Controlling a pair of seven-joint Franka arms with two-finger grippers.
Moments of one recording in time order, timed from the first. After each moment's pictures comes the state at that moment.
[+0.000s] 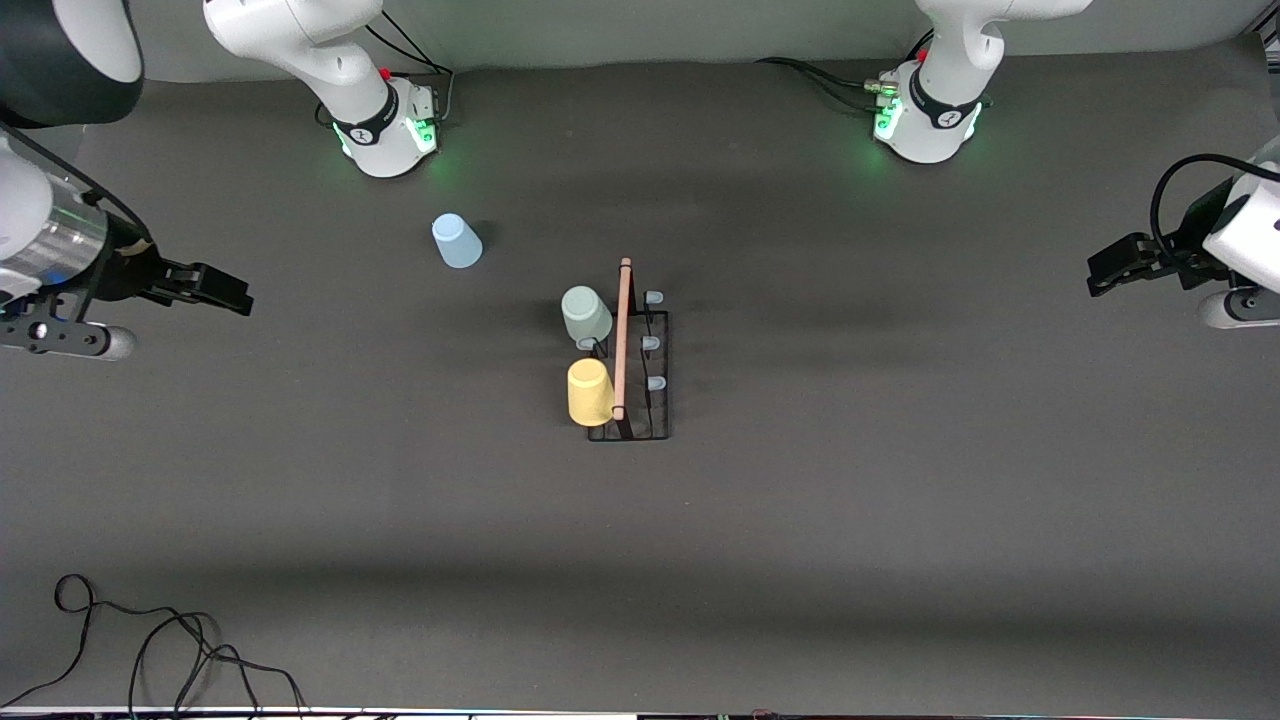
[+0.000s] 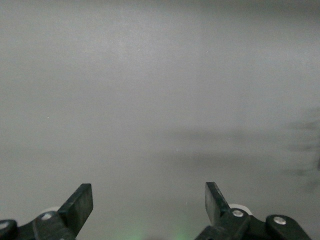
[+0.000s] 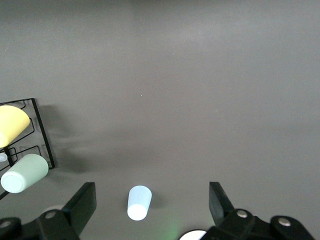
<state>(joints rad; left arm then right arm) -0.07 -0.01 0.04 -1.65 0.02 1.58 -0.09 0.24 0.06 -0.19 -1.57 0.02 1.50 0.21</state>
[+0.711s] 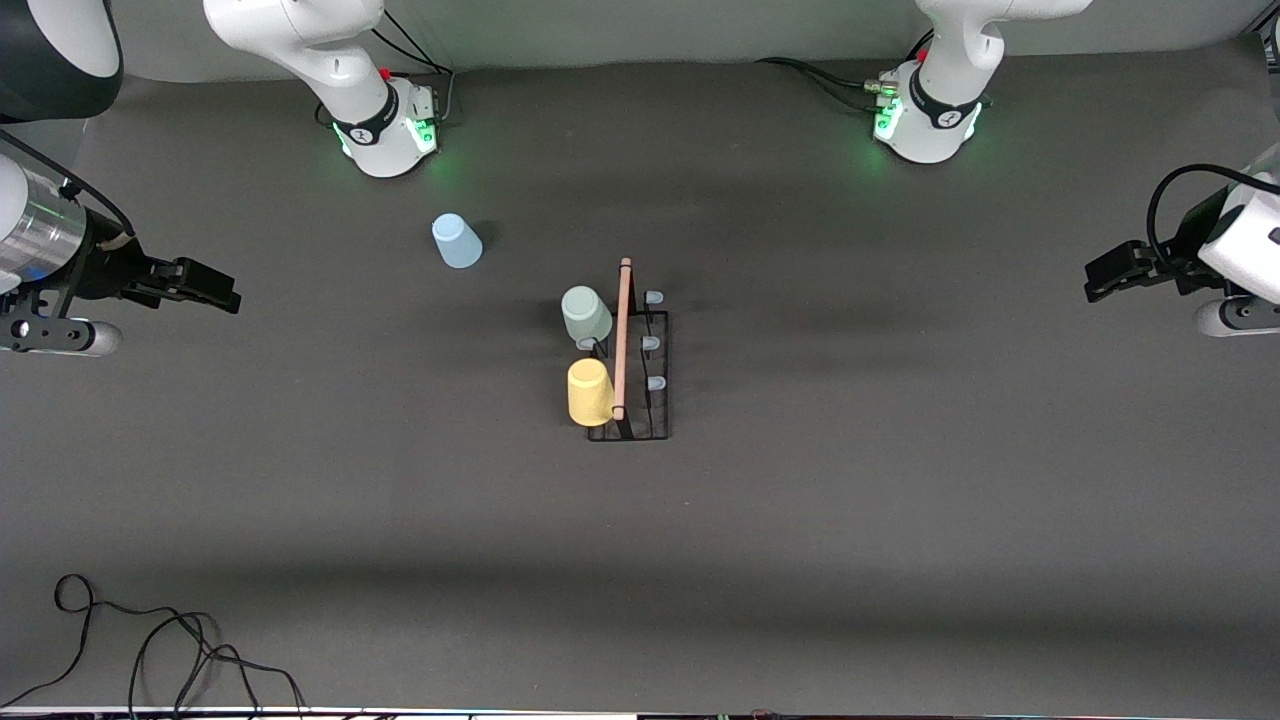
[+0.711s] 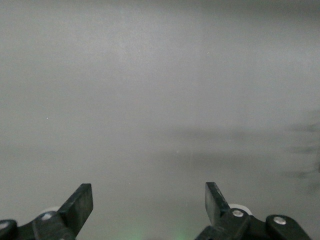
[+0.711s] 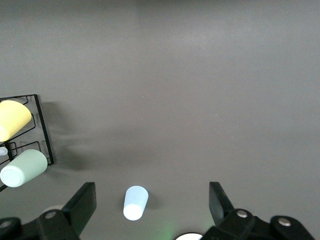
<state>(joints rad) -0.07 0.00 0.05 -1.65 0.02 1.59 -0.09 0.17 0.06 -0.11 -1.56 0.02 1.51 0.17</state>
